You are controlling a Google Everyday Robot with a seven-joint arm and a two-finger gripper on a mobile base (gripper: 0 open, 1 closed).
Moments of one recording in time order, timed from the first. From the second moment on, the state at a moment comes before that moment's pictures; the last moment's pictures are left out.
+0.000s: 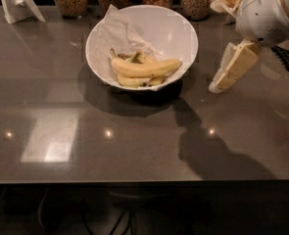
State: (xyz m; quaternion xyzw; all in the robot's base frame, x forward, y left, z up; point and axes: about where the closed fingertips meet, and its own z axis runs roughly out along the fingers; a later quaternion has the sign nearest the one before) arm 0.526 -0.139 0.991 -0.66 0.66 0.02 0.36
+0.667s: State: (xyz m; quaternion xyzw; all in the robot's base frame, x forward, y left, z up) arm 0.572 -0.085 0.987 -0.71 0.59 0.02 0.38
